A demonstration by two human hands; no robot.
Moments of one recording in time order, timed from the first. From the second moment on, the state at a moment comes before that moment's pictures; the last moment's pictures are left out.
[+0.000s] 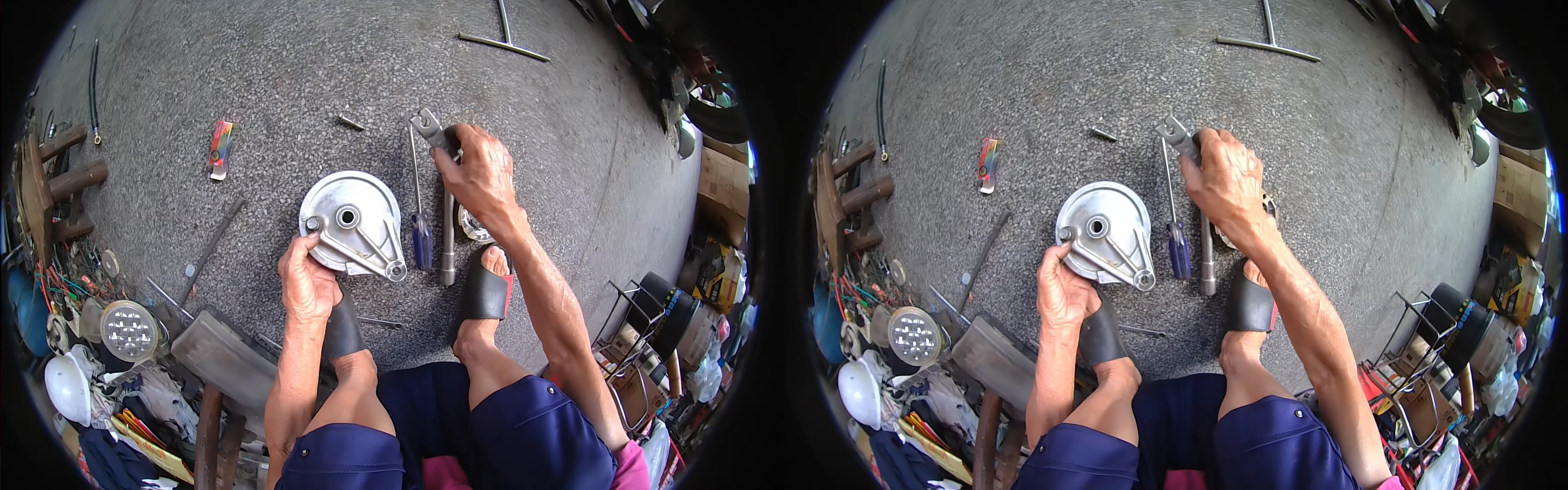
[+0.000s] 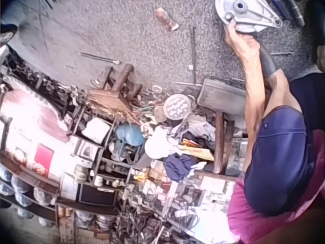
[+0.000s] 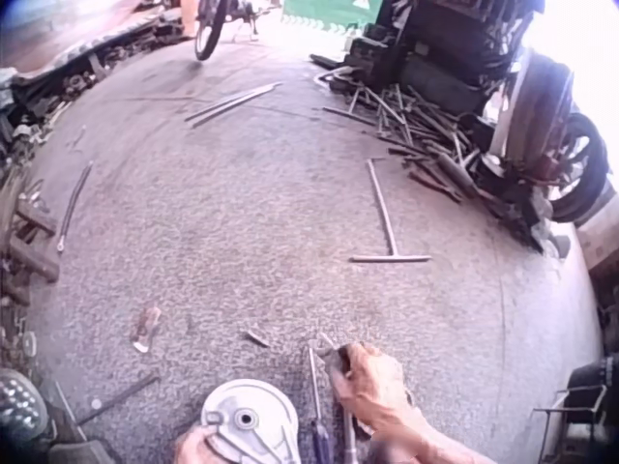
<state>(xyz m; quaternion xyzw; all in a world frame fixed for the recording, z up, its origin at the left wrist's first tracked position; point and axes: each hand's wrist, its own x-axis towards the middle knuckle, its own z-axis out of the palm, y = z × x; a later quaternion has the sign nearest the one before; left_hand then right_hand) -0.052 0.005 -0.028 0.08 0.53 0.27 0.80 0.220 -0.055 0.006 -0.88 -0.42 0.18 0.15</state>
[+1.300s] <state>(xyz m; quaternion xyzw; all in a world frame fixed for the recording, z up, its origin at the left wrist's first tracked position) -0.043 0.004 0.012 0.18 0.52 0.21 0.81 0.112 -0.060 0.058 -0.67 -0.18 0.65 0.31</state>
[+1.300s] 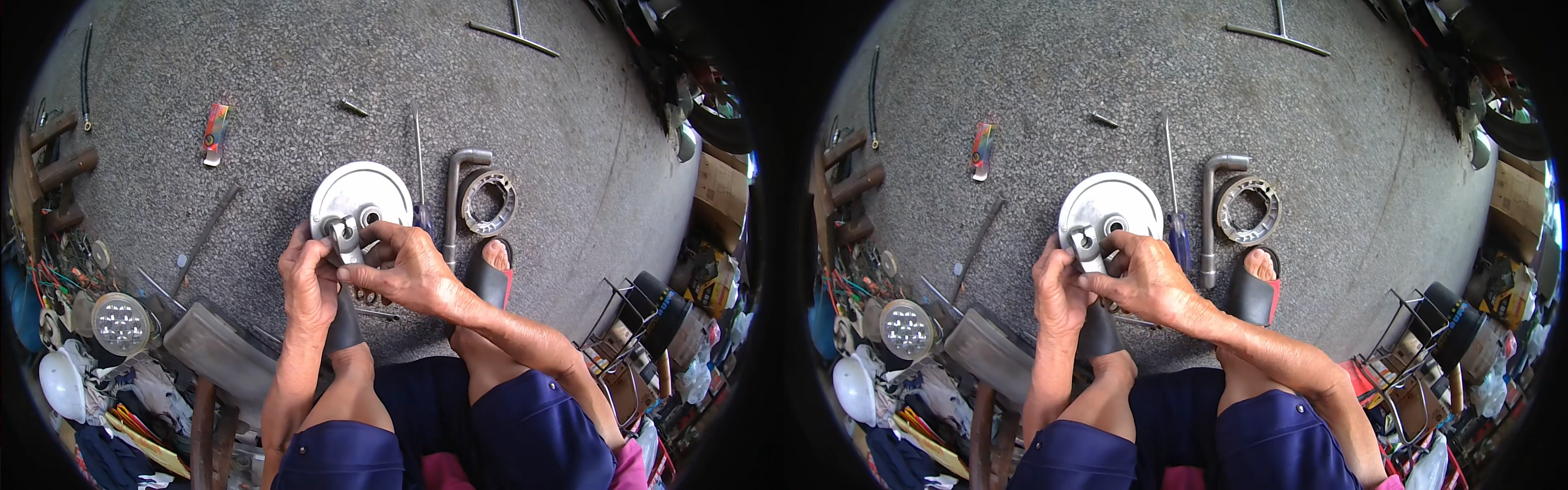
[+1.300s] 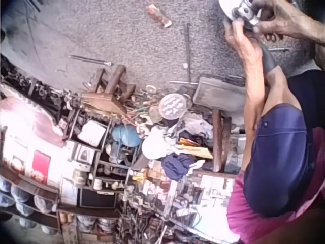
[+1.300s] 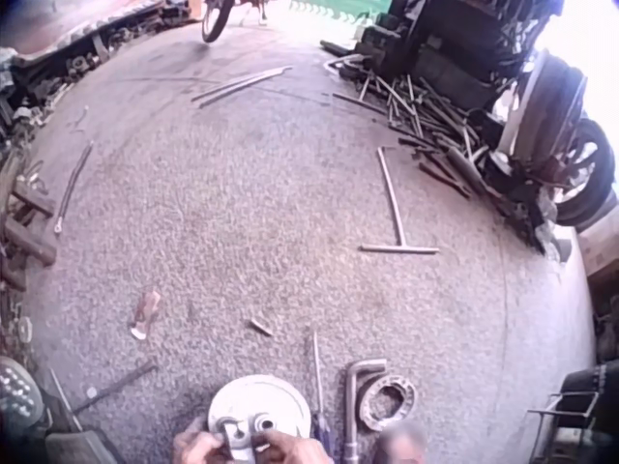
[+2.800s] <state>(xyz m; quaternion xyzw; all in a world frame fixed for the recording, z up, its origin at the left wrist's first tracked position) -0.077 0.015 -0.012 0.16 0.47 0.15 0.85 0.084 -0.047 0.029 -0.57 -0.07 0.72 0.38</state>
